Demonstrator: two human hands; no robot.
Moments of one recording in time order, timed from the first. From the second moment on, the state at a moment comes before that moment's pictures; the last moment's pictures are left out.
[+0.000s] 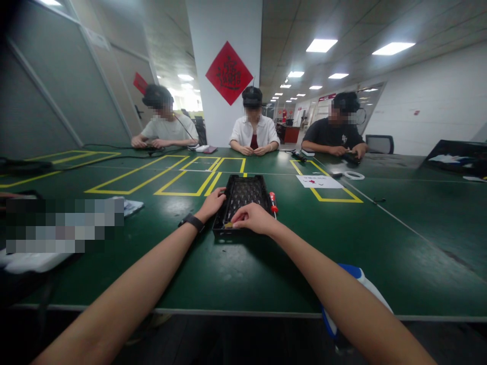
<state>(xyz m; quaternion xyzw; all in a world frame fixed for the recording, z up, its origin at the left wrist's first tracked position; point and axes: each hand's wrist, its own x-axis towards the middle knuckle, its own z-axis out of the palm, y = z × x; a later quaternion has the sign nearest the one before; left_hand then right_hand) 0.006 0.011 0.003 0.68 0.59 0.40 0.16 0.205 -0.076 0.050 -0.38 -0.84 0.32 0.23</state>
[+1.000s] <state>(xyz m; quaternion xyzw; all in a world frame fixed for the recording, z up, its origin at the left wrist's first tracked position) 0.006 0.012 0.003 0.69 0.59 0.40 0.15 0.206 -0.077 0.050 -0.36 -0.88 0.23 0.23</state>
